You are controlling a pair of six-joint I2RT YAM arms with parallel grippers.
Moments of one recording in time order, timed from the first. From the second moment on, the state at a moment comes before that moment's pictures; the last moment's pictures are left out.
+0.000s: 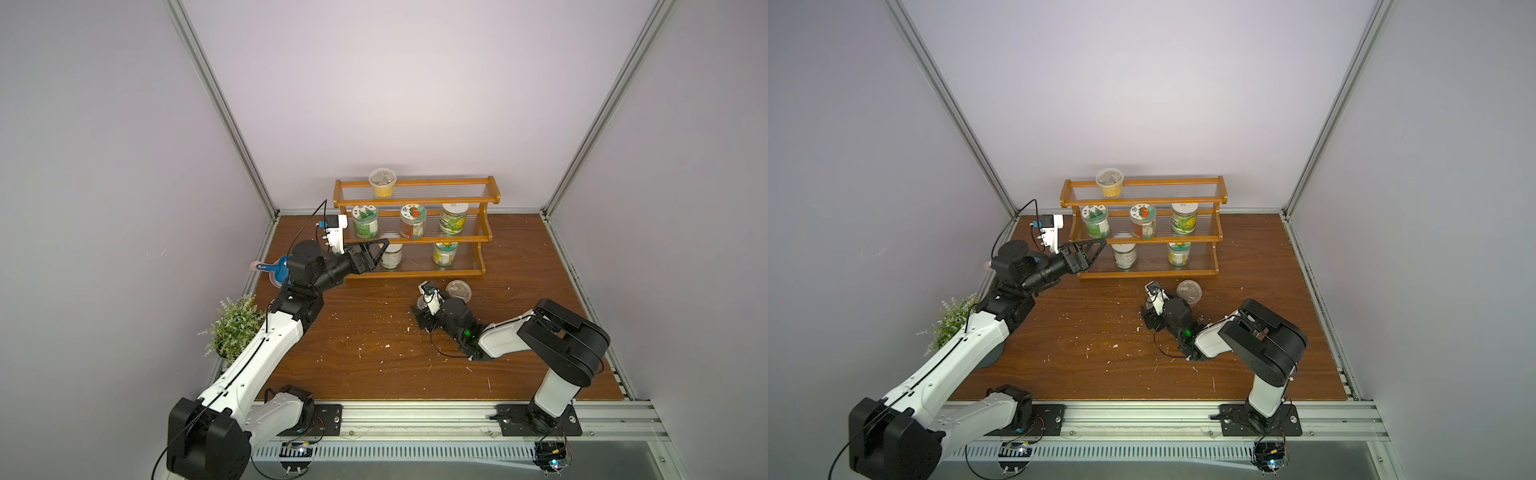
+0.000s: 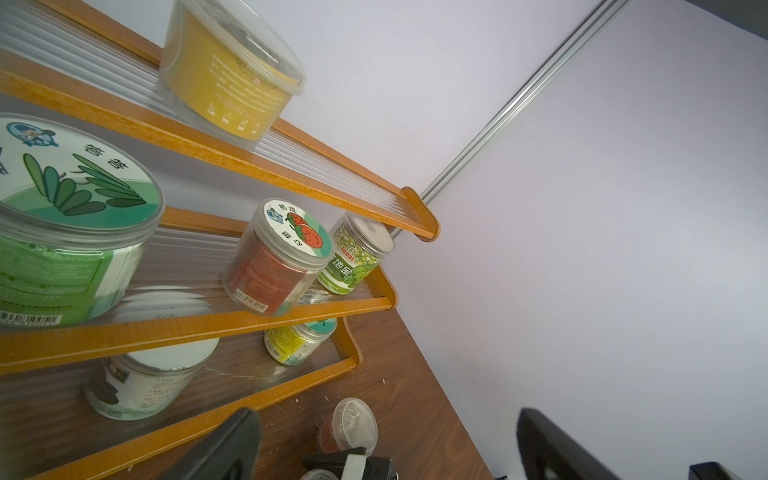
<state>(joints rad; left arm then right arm) -0.29 1.09 0.85 0.19 0.54 -0.69 0.84 1.74 0.52 0.79 0.23 0.03</state>
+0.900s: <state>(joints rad) -0.29 1.19 1.01 0.14 0.49 -0.60 0.72 1.08 0.74 0.13 -0.01 0.00</state>
